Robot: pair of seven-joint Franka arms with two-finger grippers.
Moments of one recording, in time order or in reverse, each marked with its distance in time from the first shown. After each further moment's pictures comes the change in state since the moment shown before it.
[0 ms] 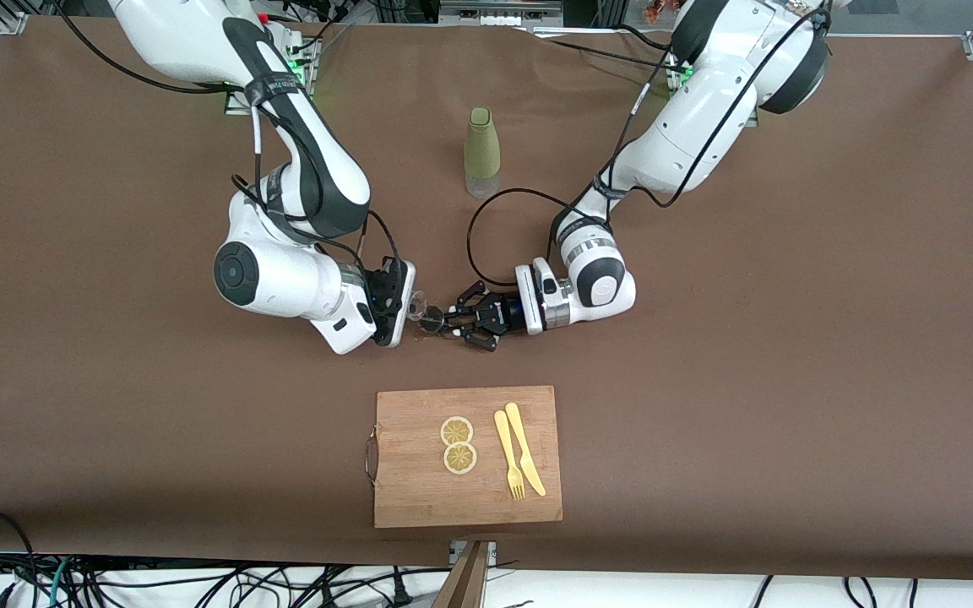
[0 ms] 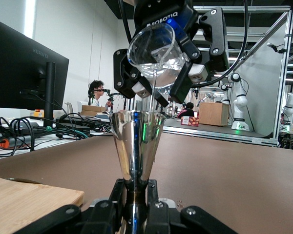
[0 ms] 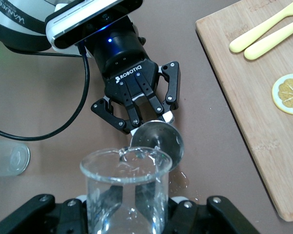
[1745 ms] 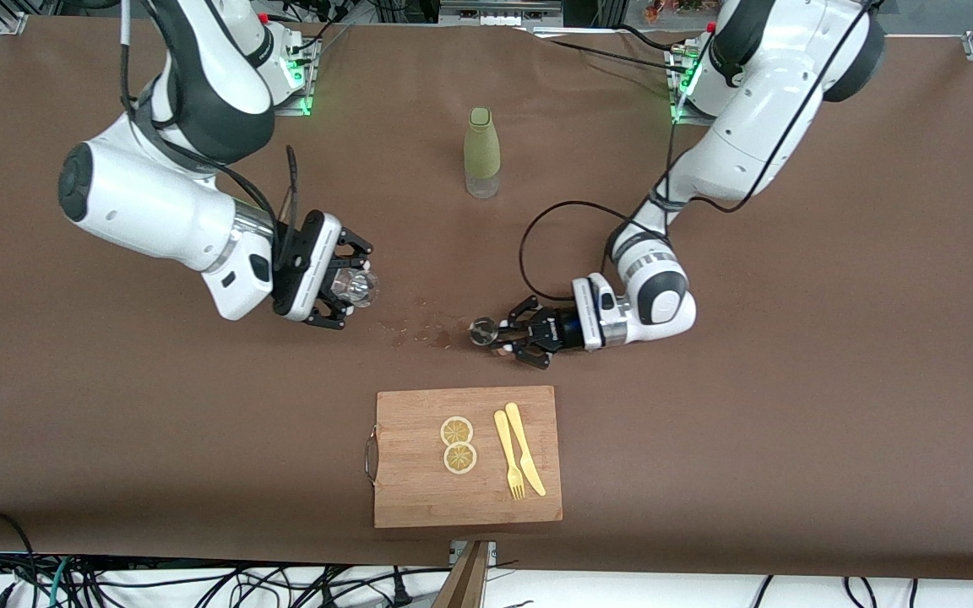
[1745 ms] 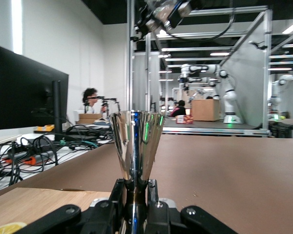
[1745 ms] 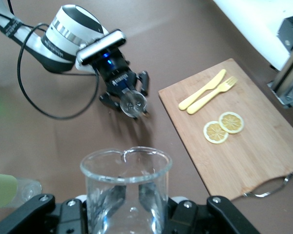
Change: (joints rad) left arm 0.219 -0.109 0.006 -0.134 0.267 -0.151 0.001; right arm -0.257 -0.260 0.175 -0.076 0.053 0.032 0.027
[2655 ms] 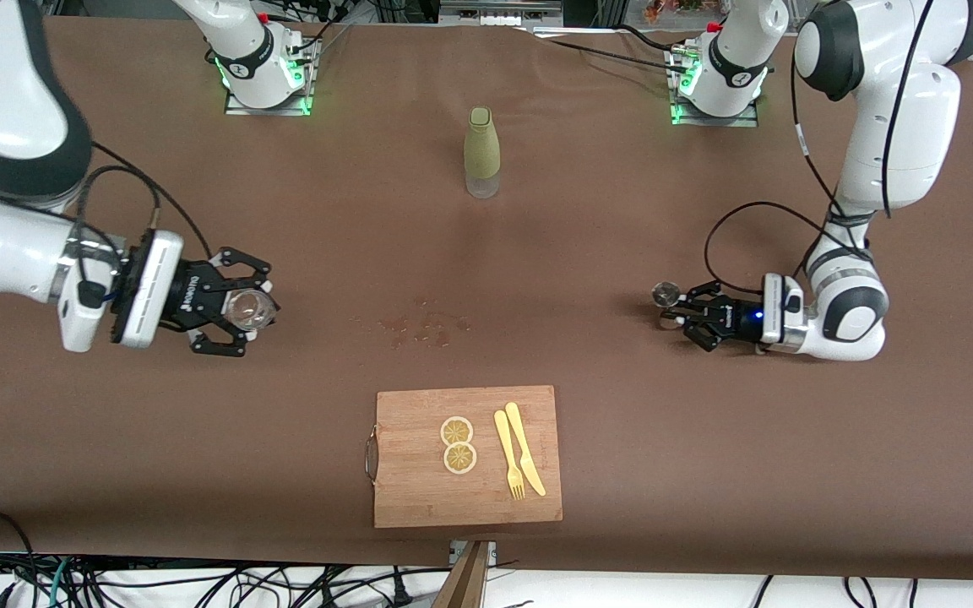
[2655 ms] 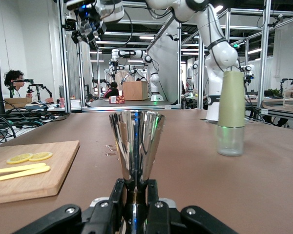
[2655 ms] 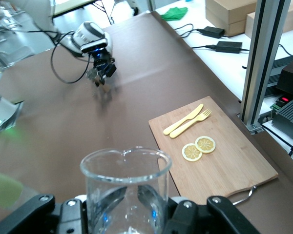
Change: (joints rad) left arm 0.227 -0.047 0.397 -0.067 0.577 -0.569 -0.013; right arm -0.293 0.044 0.037 0.059 0.278 -0.192 -0.361
